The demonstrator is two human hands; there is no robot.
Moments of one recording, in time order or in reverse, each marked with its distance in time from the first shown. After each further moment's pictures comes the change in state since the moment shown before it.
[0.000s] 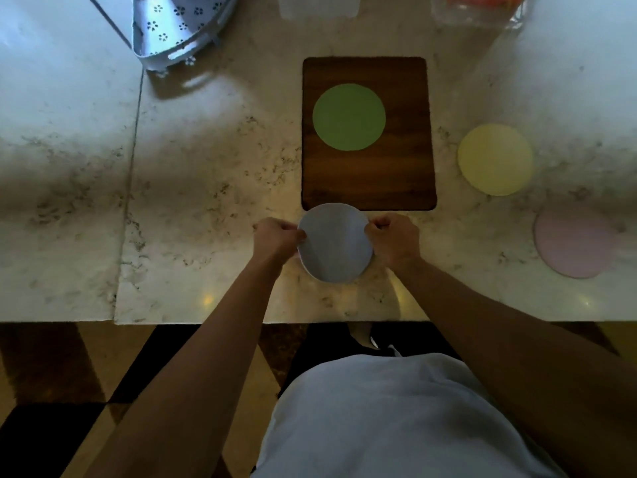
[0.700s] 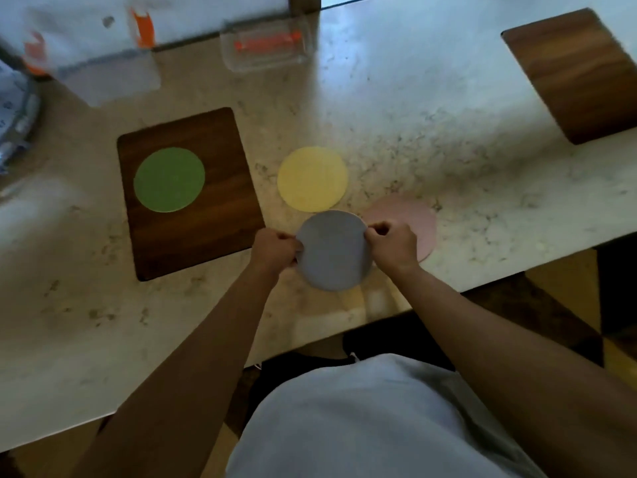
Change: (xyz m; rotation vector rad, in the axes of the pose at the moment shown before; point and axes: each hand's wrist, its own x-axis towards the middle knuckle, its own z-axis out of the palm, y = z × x) left_hand -0.070 0.128 0.286 0.085 -0.187 0.116; right_hand 0.046 0.191 -0.243 0.230 0.266 0.153
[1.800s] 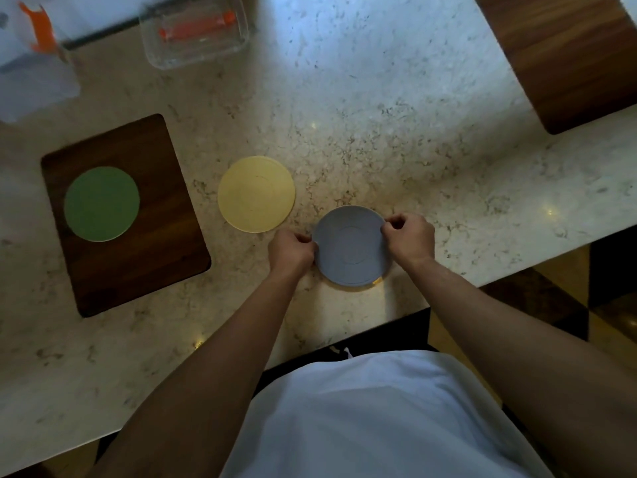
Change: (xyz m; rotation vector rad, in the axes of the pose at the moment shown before) left_hand 0.014 0.057 0.134 0.307 0.033 -0.016; right_hand 0.100 0.057 -0.088 -0.104 0.040 0.171
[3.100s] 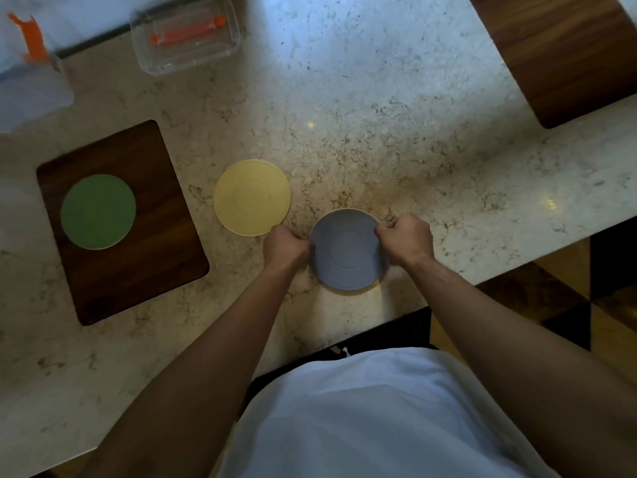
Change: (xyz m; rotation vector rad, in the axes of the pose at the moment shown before) left_hand 0.013 0.007 -0.007 0.095 -0.036 0.016; right_hand -0.009 -0.014 -0.010 -0.165 -0.102 0.079
